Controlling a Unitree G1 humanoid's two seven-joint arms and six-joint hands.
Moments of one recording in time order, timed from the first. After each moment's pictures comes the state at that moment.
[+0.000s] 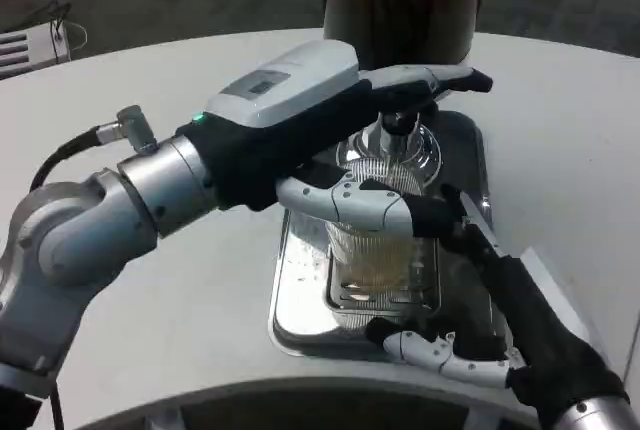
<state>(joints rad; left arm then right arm) -0.83 0.59 -0.15 0.10 0.24 -0.45 -0.53 -0.05 -0.08 0.12 -0.51 -0.49 0.25 0.17</state>
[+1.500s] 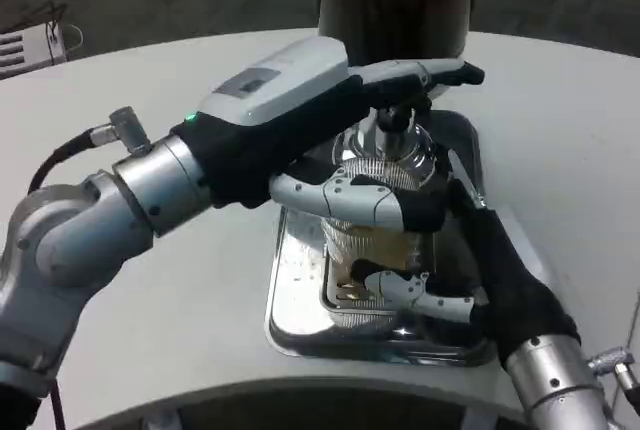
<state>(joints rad) -0.83 0.59 -0.14 0.15 0.24 -0.49 -0.49 -0.30 -0.07 0.13 -0.22 -0.42 0.23 0.01</state>
